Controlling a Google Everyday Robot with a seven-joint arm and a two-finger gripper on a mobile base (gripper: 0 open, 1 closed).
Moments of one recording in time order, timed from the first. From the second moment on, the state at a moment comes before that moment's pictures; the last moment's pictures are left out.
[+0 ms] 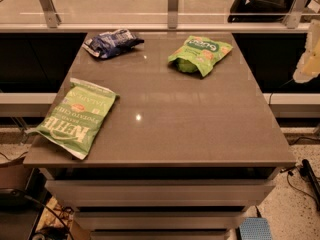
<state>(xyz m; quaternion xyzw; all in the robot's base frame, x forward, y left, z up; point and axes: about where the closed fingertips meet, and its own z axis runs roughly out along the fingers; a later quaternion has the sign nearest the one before) 0.493 -0.235 1.046 -0.68 0.69 -0.08 0.25</state>
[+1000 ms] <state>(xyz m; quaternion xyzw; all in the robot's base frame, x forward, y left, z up) 0.535 -0.208 1.038 -0.67 0.69 -0.20 0.19</state>
